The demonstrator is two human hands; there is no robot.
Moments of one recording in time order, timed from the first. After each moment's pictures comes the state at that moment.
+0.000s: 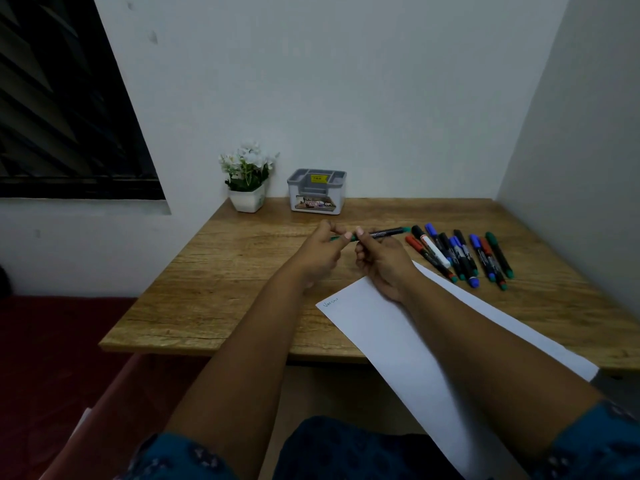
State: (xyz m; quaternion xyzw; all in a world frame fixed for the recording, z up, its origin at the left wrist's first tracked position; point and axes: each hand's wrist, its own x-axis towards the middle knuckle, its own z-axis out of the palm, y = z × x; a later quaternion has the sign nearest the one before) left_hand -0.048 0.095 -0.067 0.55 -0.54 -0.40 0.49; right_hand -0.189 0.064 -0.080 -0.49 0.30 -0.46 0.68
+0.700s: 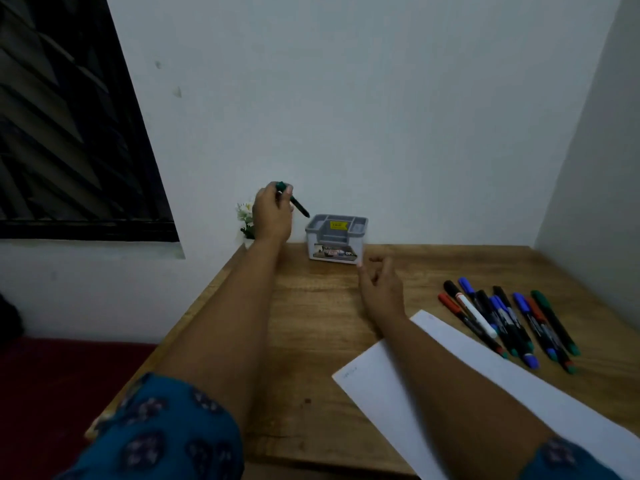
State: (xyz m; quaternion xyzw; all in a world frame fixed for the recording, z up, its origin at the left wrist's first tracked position) left_hand 0.082 -0.015 0.019 0.59 -0.47 -0.03 0.65; right_hand -0.116 -0.013 -0.089 -0.62 0.48 -0.53 0.33
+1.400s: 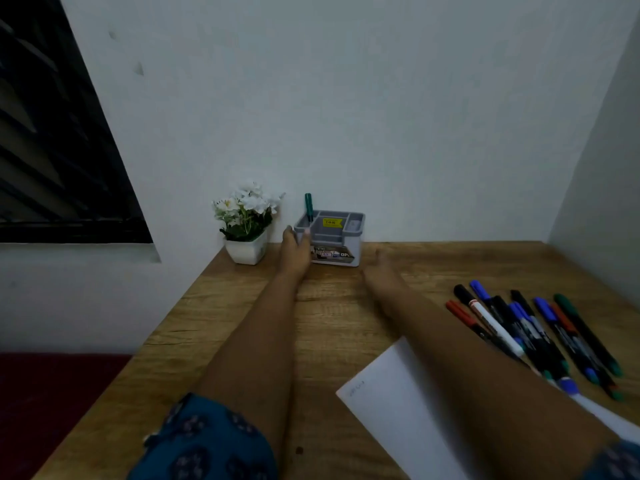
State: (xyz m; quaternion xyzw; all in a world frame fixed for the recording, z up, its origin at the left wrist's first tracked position) left_hand 0.071 -0.092 -0.090 0.67 -0.45 -0.23 0.55; right_hand -0.108 -0.076 -0.082 -0.63 0.56 -0.37 0.40
